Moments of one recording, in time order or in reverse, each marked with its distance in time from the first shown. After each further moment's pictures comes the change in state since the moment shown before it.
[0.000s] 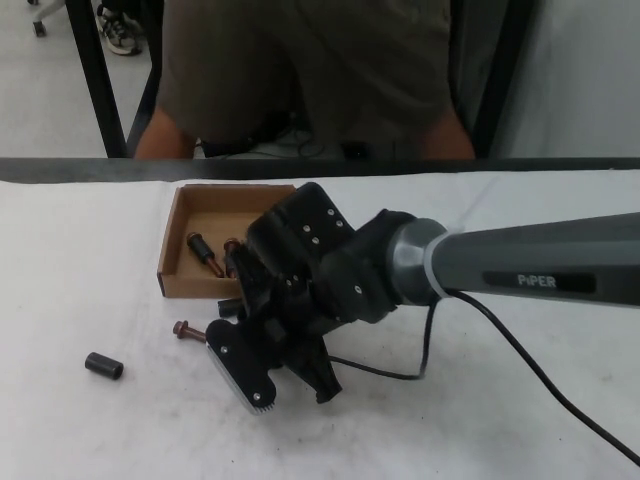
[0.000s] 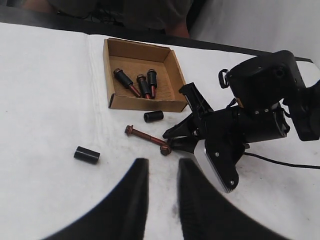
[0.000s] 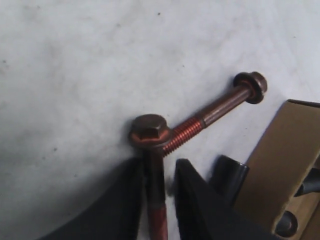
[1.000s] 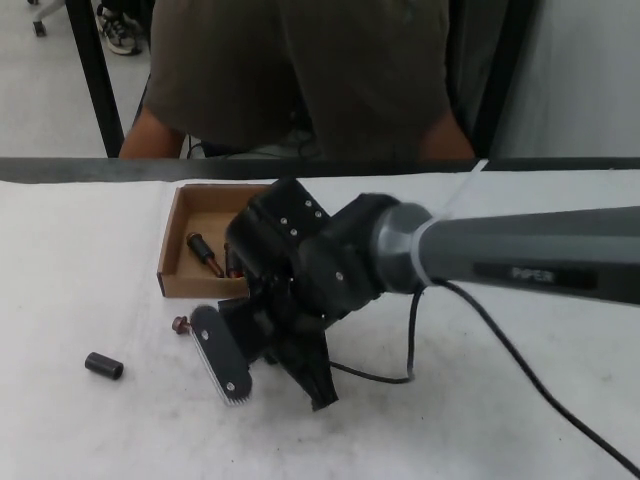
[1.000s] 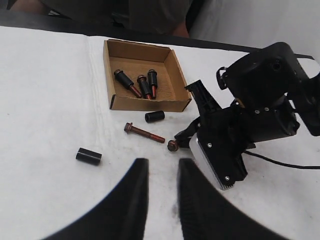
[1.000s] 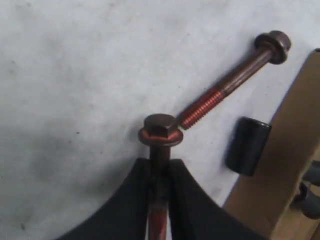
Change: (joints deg) left arm 0.0 0.0 0.0 0.0 0.0 0.6; right arm 3.1 -7.0 -2.6 12.6 7.3 19.5
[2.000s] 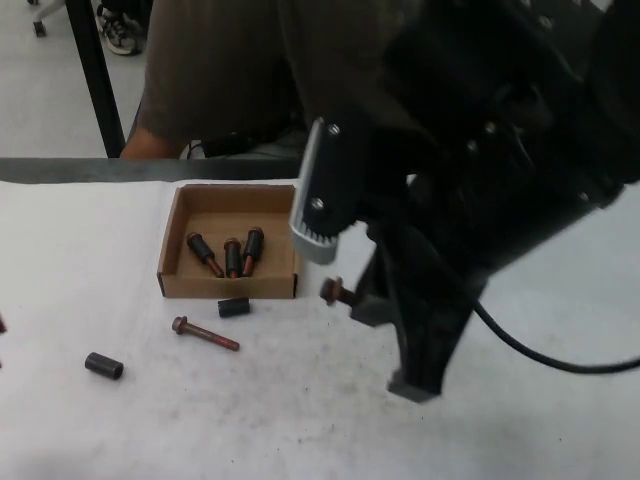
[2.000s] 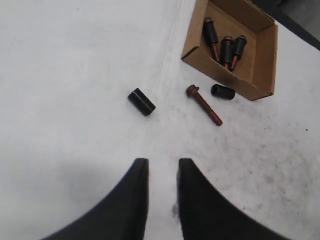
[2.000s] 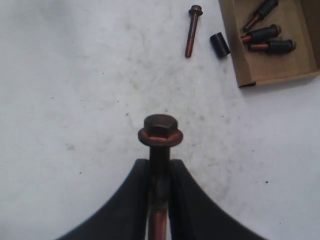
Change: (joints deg) left arm 0.0 17.7 1.8 -2.4 -10.0 -20.4; right arm 0.5 -30.0 4.7 28.2 -4.4 37.6
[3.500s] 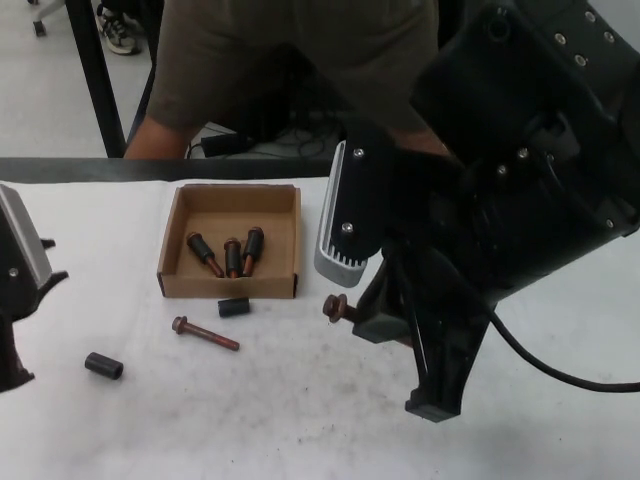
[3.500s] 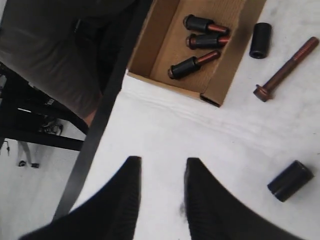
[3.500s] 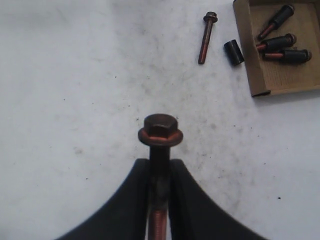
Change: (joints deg) left arm 0.0 27.4 0.0 -40.1 7.3 98.5; right arm -1.1 -3.0 5.9 -5.1 -4.2 -2.4
